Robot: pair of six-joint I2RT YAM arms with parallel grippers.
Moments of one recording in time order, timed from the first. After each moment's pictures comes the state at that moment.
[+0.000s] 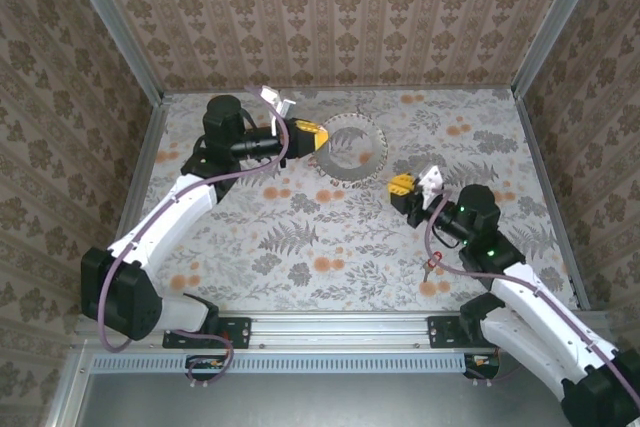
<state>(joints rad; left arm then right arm) -0.47 1.34 1.13 0.12 0.97 -0.25 0.42 0.74 0.47 0.15 -0.33 -0.12</state>
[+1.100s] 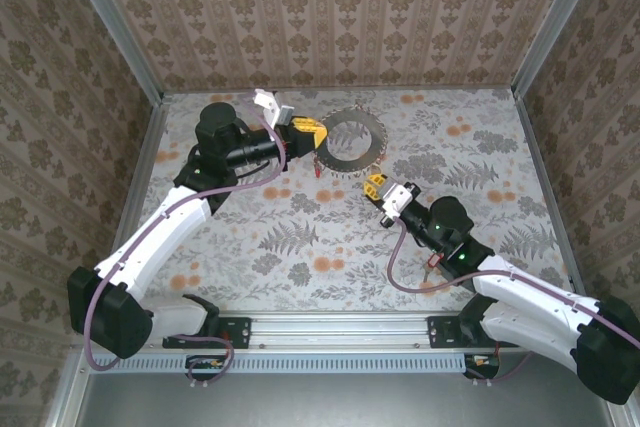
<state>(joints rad) -0.52 1.24 1.10 0.12 0.80 -0.14 0.68 0.91 0.40 0.57 -0.02 -0.46</state>
